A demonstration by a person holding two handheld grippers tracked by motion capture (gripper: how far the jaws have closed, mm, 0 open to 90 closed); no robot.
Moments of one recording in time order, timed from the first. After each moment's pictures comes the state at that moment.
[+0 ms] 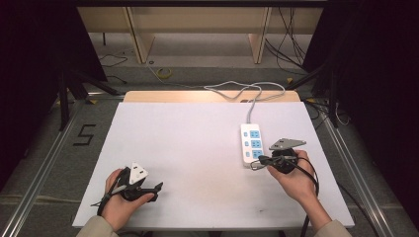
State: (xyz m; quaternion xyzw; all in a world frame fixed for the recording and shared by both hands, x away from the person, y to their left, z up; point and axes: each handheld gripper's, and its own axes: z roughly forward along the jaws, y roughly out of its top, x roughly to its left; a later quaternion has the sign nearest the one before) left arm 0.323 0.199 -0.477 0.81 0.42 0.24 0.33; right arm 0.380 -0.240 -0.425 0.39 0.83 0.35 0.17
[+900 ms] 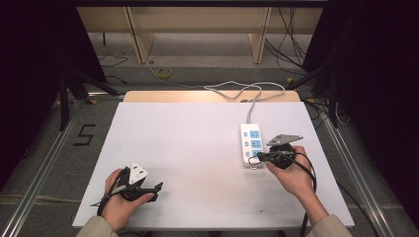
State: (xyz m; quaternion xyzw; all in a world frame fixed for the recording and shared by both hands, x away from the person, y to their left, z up) left arm 0.323 0.199 -0.477 0.81 0.42 0.24 0.34; right arm 0.391 -0.236 -0.423 0.39 0.84 0.34 0.17
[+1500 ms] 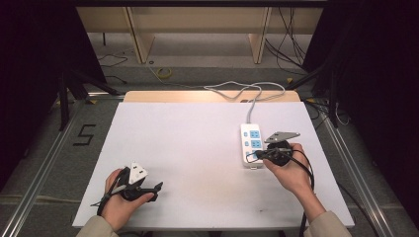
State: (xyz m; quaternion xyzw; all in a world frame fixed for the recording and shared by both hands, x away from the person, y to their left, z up) left arm 0.323 0.200 -0.477 0.81 0.42 0.24 0.34; right arm 0.399 -0.230 -0.421 0.39 0.84 0.34 0.17
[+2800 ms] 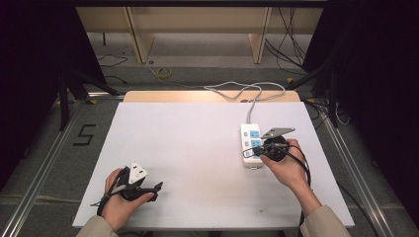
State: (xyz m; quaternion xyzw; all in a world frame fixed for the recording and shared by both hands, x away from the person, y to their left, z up) left arm 0.323 0.200 -0.476 0.81 0.42 0.24 0.34; right arm 0.411 -0.223 -0.419 0.39 0.84 0.32 0.16
